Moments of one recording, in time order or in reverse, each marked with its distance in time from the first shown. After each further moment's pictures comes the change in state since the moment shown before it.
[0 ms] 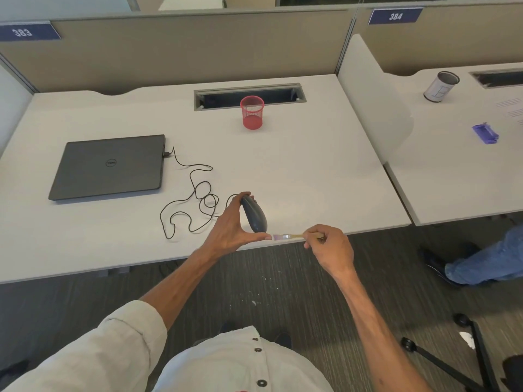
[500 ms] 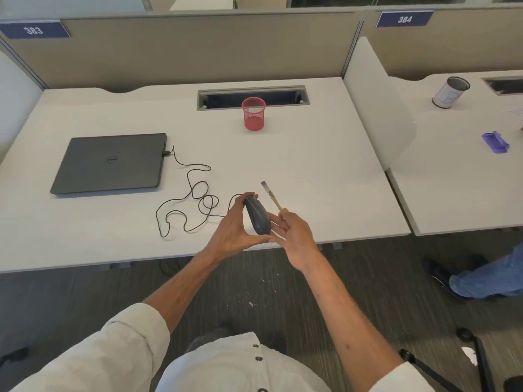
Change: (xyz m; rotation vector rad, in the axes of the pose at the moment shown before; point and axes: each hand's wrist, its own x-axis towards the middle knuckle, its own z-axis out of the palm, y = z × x) left_hand 0.005 0.021 0.025 0.005 0.042 0.018; right_hand 0.037 -0.047 0.042 1.003 -0.290 0.383
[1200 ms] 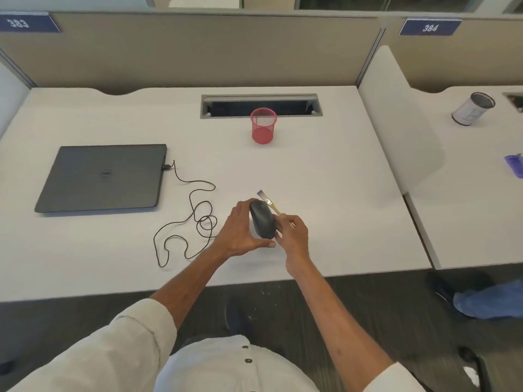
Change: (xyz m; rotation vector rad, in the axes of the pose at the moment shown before) left_hand 0.096 -0.047 -0.019 0.077 -0.085 -0.087; right_hand 0.099 -0.010 0.055 -0.229 0.276 -0.136
